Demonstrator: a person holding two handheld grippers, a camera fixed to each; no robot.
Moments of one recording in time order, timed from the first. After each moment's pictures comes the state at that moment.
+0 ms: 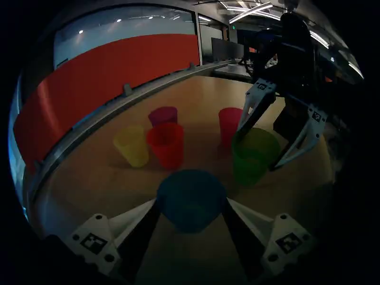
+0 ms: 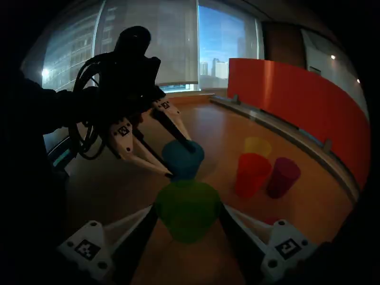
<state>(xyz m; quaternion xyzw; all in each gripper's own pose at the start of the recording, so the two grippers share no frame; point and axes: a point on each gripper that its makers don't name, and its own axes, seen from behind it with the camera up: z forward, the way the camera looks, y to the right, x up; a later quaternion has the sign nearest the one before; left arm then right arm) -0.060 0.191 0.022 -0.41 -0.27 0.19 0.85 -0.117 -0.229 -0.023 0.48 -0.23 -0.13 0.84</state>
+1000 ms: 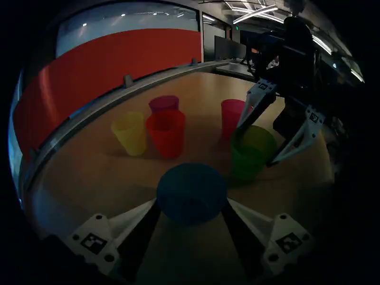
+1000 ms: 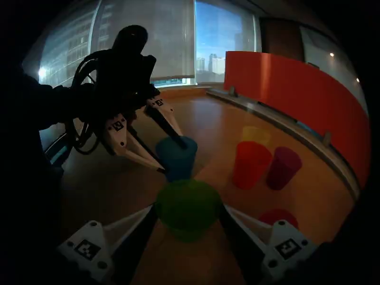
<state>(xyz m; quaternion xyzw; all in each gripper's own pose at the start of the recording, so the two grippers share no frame) -0.082 0.184 0.019 -0.42 -0.29 0.18 0.84 -0.141 -0.224 -0.018 0.47 -0.24 -0.14 0.84</state>
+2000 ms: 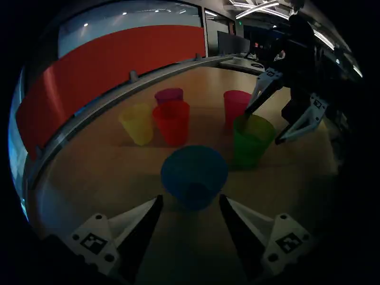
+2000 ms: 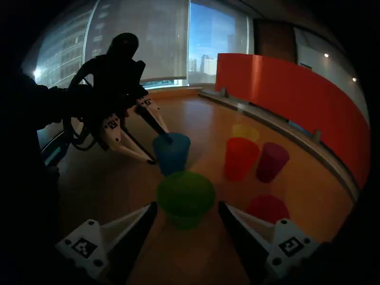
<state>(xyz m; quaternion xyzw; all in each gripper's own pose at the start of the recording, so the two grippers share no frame) -0.087 0.159 0.009 -0.39 -0.30 0.20 0.85 -0.132 -0.199 -0.030 0.44 -0.23 -0.14 0.86</state>
